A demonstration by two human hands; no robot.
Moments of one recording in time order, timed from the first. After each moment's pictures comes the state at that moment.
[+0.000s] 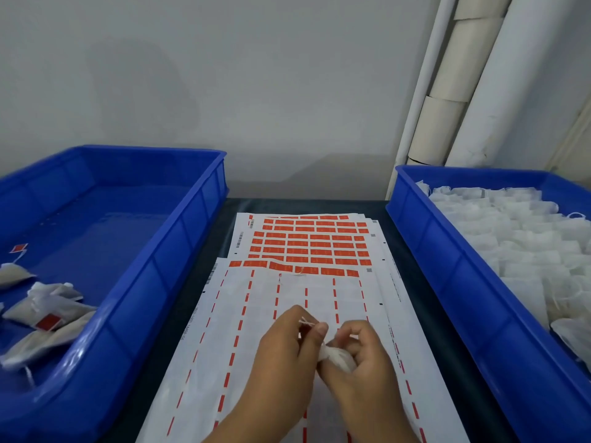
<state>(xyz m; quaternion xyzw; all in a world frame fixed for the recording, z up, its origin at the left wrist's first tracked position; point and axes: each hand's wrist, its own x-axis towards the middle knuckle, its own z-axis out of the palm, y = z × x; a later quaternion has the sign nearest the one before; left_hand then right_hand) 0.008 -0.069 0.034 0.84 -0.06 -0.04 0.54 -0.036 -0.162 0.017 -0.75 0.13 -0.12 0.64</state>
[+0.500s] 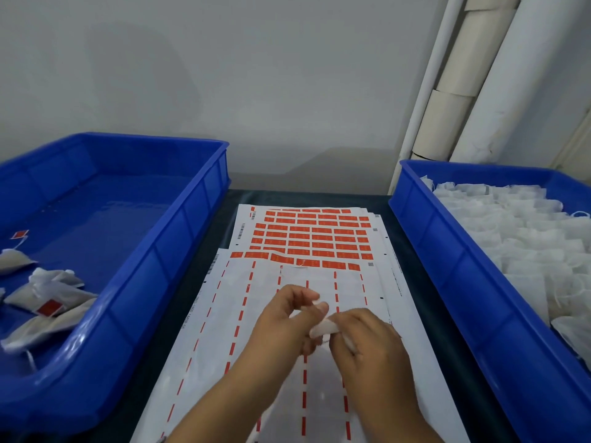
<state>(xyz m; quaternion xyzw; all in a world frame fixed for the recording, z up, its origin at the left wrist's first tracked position) 0.021 -0.065 0.047 0.68 0.01 -0.18 0.71 -0.029 -0.176 0.016 -0.92 0.01 -0.29 0.28</state>
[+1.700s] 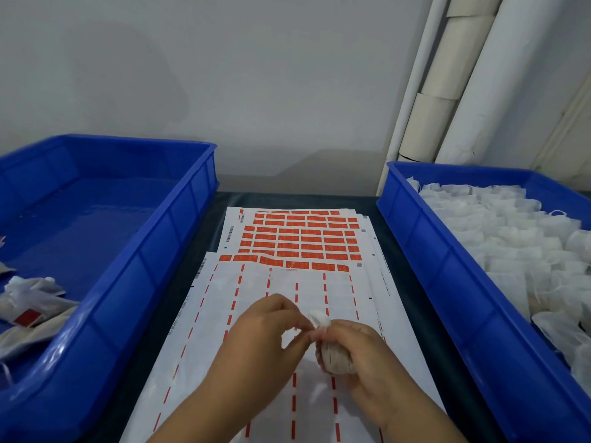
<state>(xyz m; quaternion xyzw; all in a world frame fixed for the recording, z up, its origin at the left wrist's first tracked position) 0.016 -0.047 0.047 0.90 -0.24 0.02 0.36 -0.021 -0.180 0.046 -0.67 0.24 0.08 0.70</state>
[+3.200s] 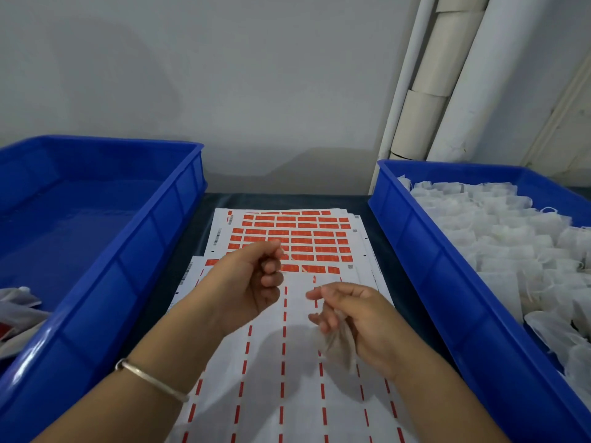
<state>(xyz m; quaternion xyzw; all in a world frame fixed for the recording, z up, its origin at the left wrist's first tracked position) 0.093 -0.057 0.084 0.53 0.09 -0.31 0.78 0.010 -0.220 0.055 -0.68 0.11 0.07 0.73</state>
